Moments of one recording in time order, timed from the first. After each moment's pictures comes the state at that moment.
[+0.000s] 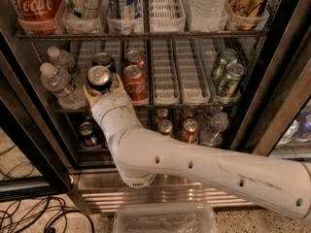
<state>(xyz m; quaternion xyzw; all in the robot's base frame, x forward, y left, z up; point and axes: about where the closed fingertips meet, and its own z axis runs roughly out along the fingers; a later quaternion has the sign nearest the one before) 0.593 0.128 0.871 -0.18 0.69 0.11 0.69</state>
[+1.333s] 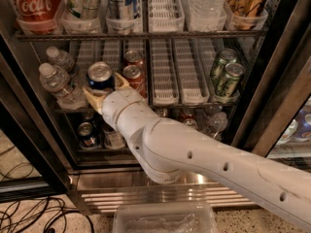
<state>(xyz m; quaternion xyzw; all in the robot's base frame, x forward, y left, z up) 0.564 0.119 0.896 -0.24 0.67 0.18 0.68</state>
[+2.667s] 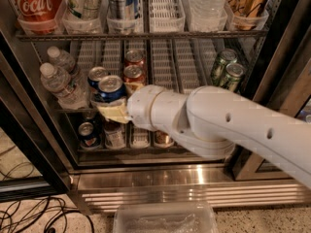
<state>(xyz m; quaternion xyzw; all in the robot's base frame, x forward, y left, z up) 0.530 0.085 0.879 -0.39 0.69 0.22 0.57</state>
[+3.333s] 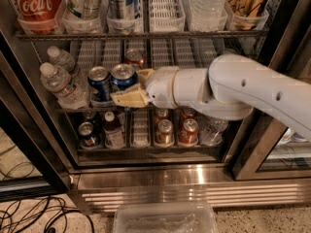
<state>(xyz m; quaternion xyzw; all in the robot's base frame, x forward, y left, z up) 0.558 0.060 0.890 -0.46 0.66 0.28 0.53</state>
